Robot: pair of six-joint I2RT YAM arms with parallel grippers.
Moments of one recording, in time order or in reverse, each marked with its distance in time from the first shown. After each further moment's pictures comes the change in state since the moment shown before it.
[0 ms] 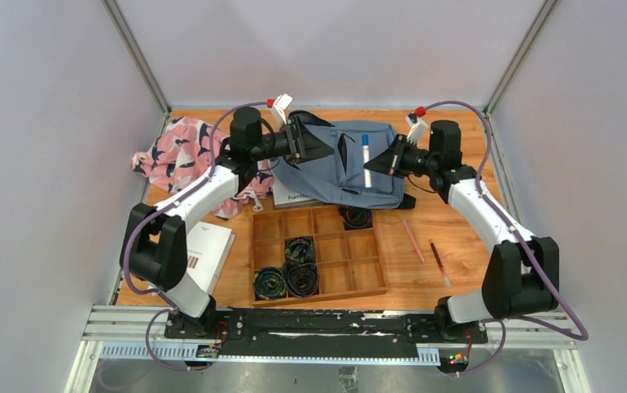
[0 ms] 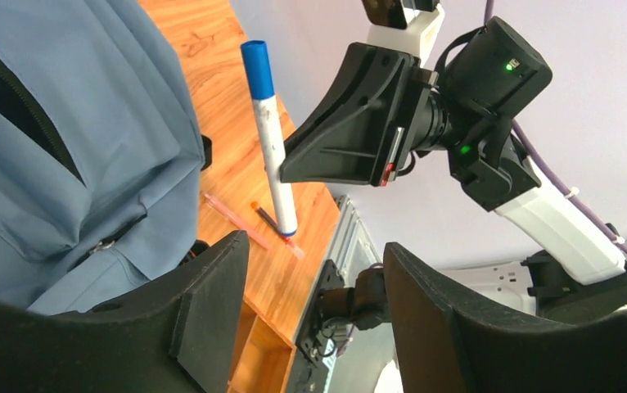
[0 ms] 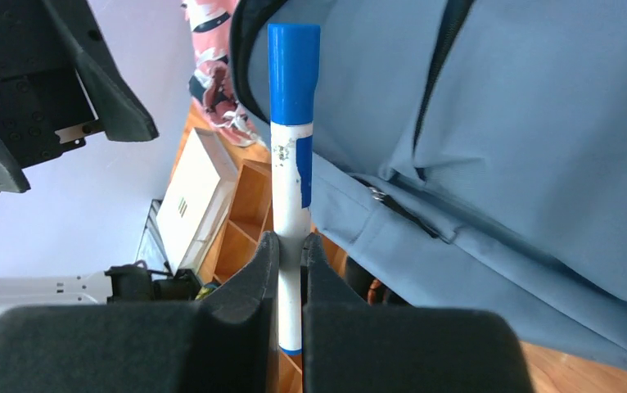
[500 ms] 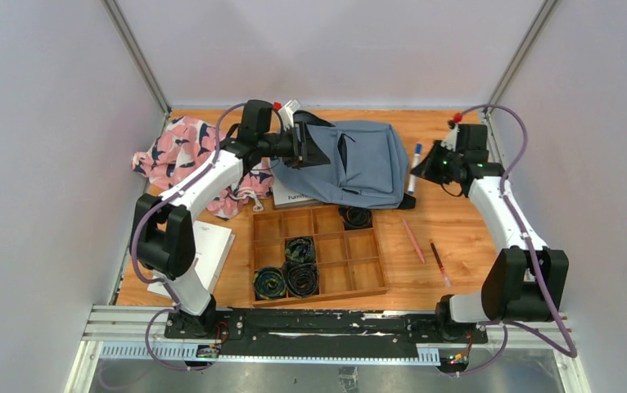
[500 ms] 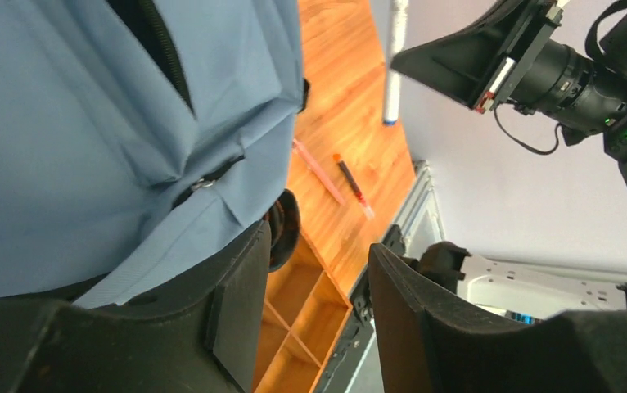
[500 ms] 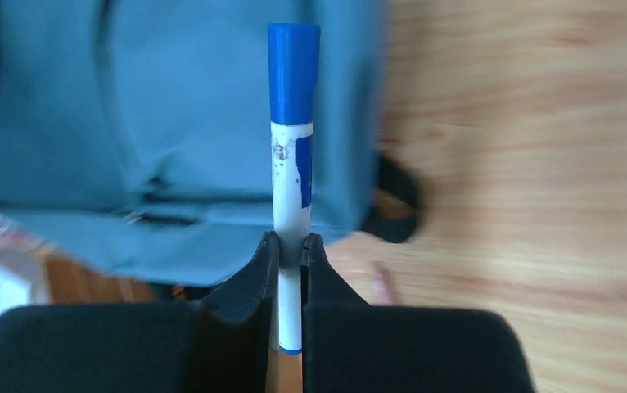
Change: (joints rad) left arm 0.005 0.101 0.211 -0.547 -0.097 0.284; right arm -0.227 -0.022 0.043 -0.357 0.448 -0.156
